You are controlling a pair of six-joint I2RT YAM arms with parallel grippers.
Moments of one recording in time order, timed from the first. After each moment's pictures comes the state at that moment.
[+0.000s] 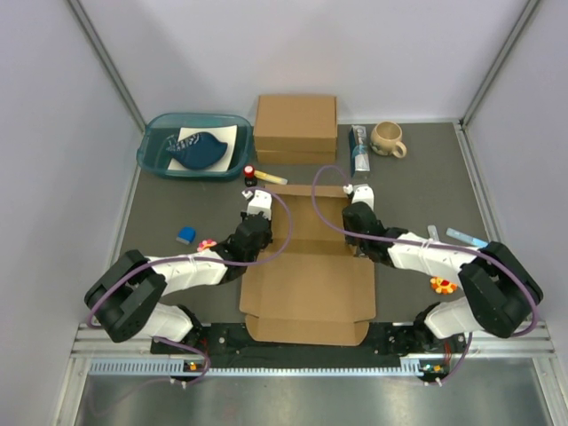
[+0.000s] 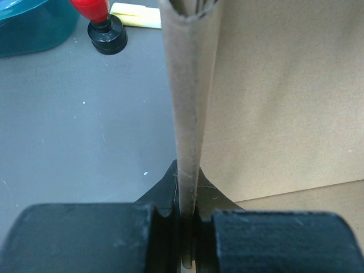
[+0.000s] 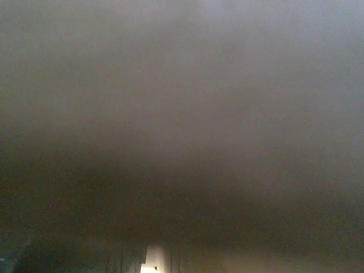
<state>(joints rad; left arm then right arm) -0.77 1.38 0.52 0.44 -0.52 -0.23 0.69 1.40 0.64 -0.02 0.44 0.35</state>
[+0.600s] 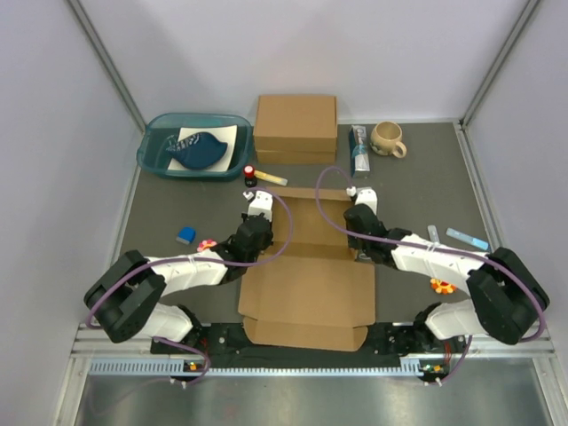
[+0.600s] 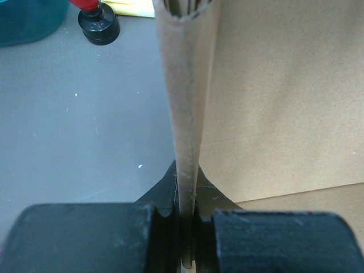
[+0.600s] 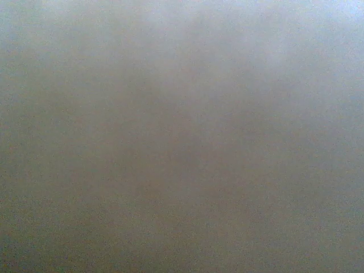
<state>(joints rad) -0.78 1.38 0.52 0.39 -0.51 -0.25 0.70 1.36 0.64 -0.11 0.44 0.42</state>
